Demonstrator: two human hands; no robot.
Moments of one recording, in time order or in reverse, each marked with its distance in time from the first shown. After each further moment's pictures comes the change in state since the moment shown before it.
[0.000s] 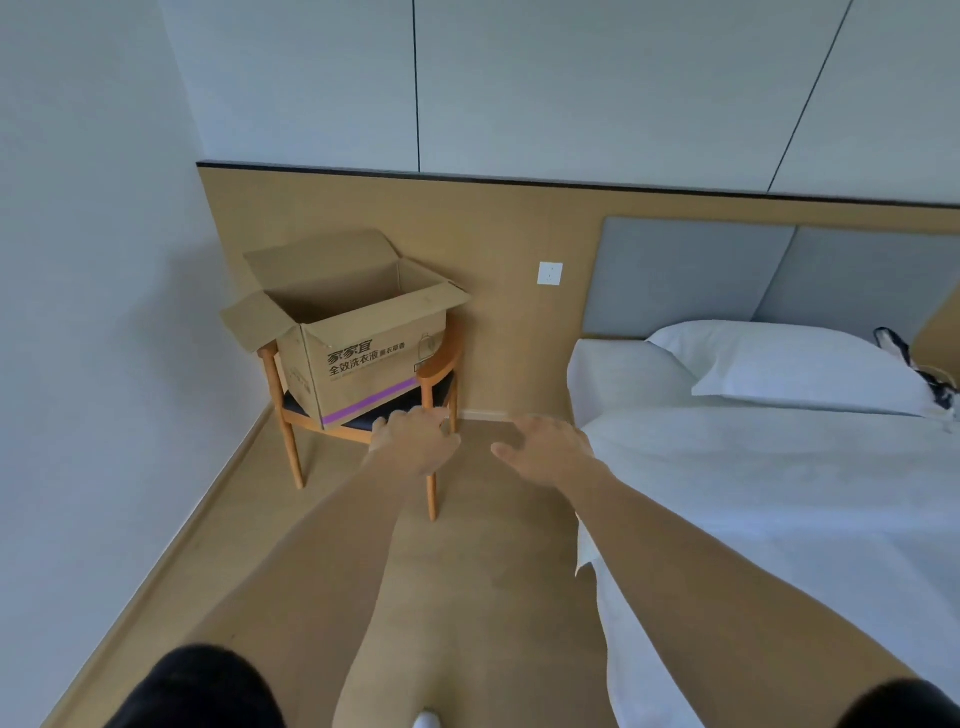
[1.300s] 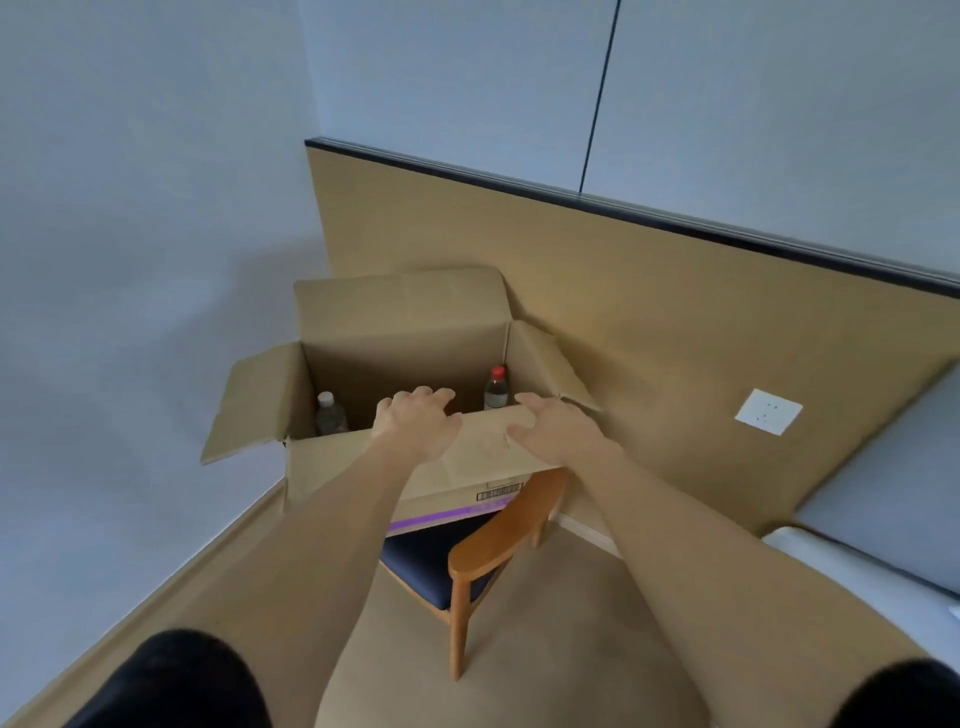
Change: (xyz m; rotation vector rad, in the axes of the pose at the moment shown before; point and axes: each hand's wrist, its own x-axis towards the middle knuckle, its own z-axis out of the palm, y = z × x) left_hand 0.562 -0.123 -0.068 -0.097 0.099 -0.441; right_hand 0.690 -0.030 -0.076 0.028 -0.211 -0.419
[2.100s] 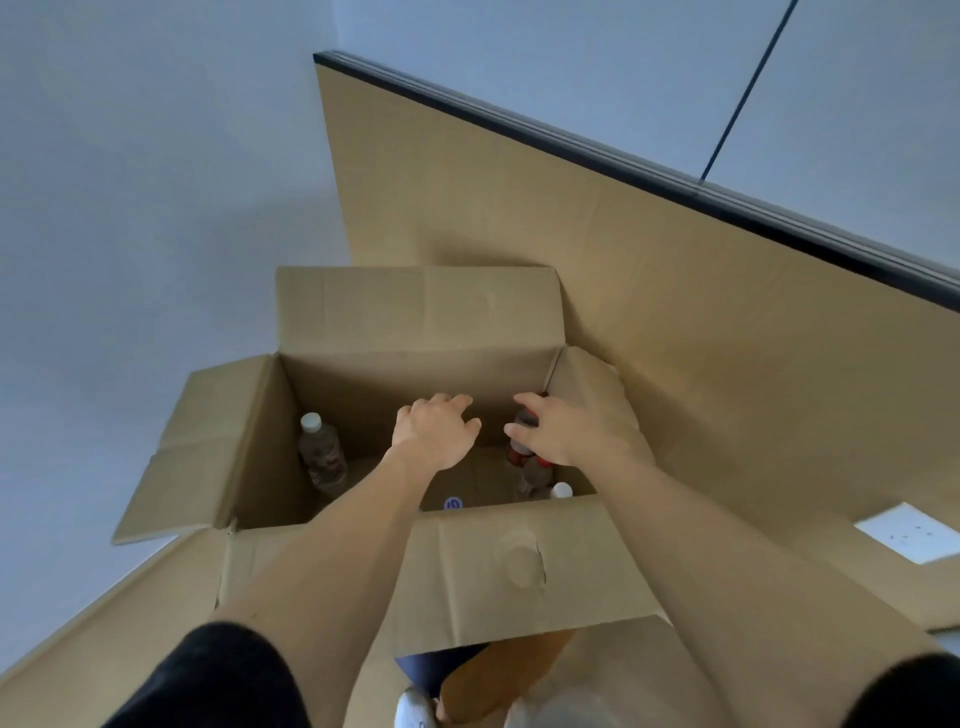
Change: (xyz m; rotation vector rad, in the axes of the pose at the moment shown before) left_hand 0.217 -0.044 0.046 -0.102 -0.132 -0.111; right_hand 0.262 -0.002 0.016 -0.073 -0.179 -0.088
